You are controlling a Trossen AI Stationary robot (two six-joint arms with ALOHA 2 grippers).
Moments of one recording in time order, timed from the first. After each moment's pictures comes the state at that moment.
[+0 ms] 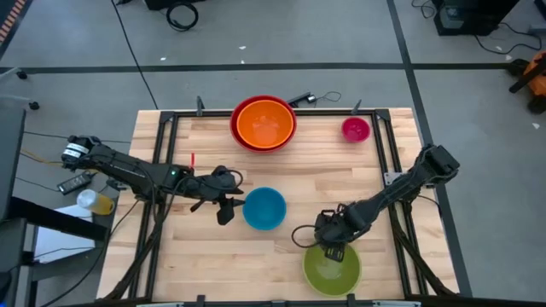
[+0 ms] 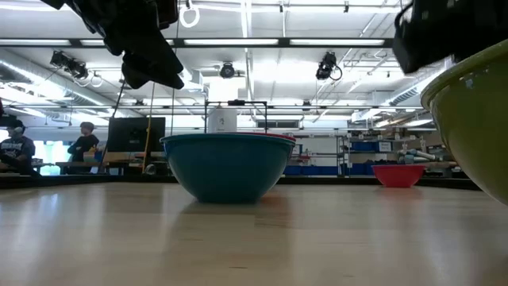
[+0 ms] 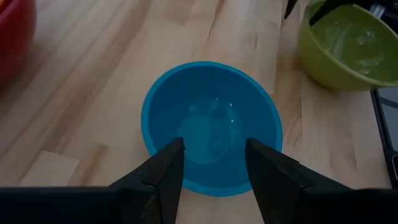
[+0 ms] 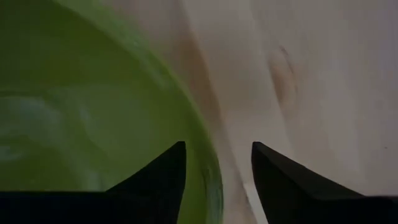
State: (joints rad) left arm -0.24 1.16 0.75 -0.27 -0.22 -0.48; right arm 0.53 1.68 1.10 -0.88 -0.08 0.92
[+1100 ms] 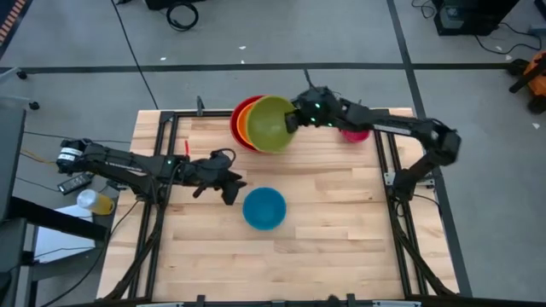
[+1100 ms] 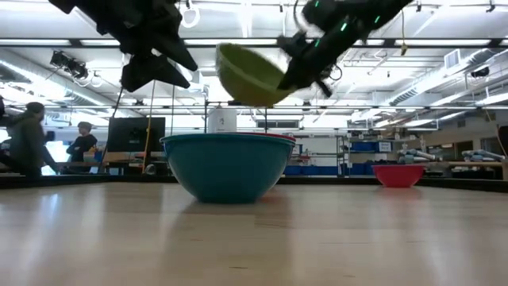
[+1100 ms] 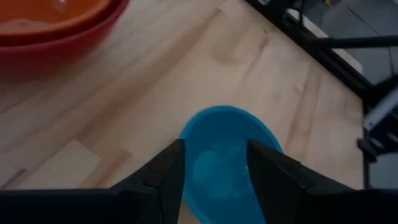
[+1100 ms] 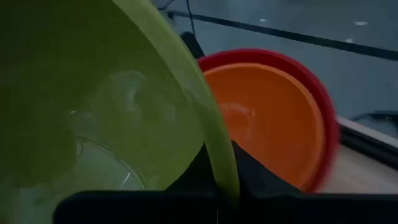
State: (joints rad) left arm -0.10 1.10 0.75 -0.28 -0.24 -0.73; right arm -0.47 1.56 1.21 -0.20 0.04 0.52
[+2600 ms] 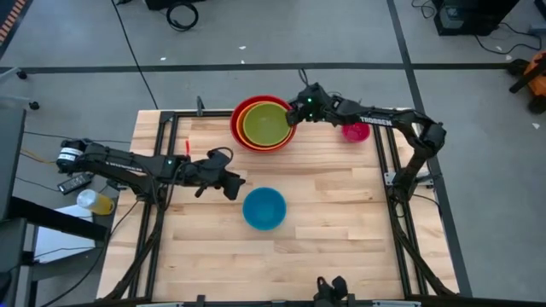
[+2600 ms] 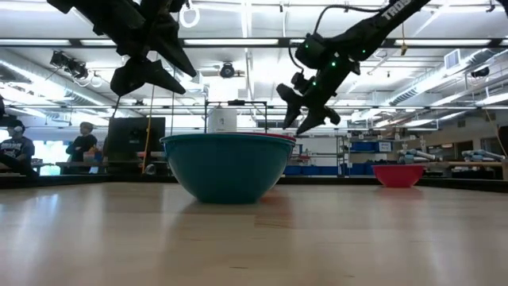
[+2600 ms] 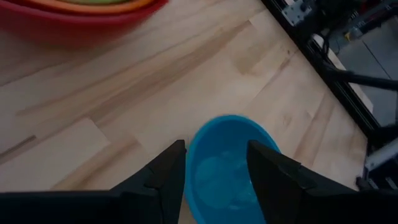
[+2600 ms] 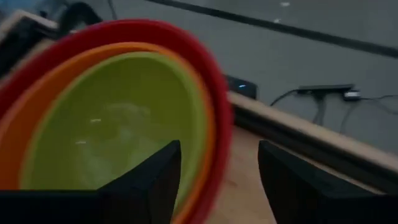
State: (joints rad) left arm -0.10 1.10 0.75 -0.31 -0.28 -0.93; right arm -0.60 1.72 1.21 -0.22 0.14 0.46
